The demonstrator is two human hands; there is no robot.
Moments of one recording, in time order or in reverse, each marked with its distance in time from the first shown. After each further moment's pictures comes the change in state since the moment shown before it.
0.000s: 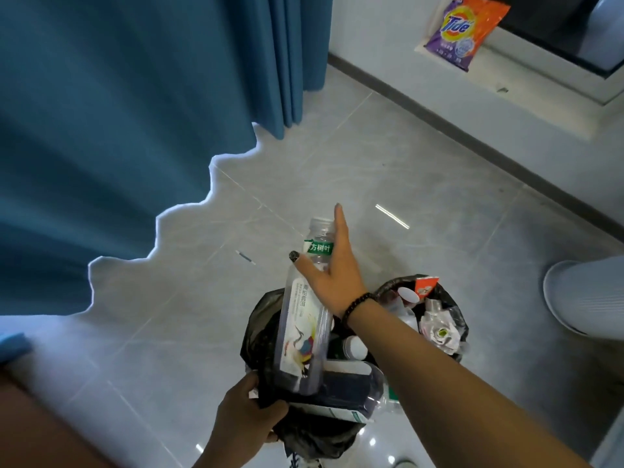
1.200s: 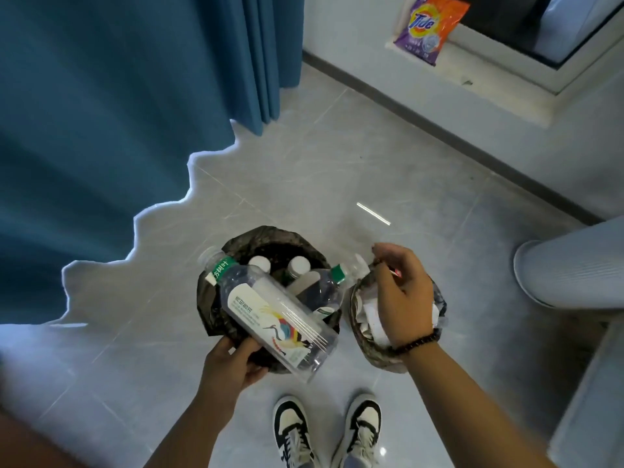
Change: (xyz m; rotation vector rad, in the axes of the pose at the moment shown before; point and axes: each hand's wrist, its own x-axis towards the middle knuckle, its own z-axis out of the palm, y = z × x) left_hand 0.031 -0.007 -0.008 -0.513 0.019 0.074; right_hand -0.089 0.021 -0.052 0.010 0.540 -0.059
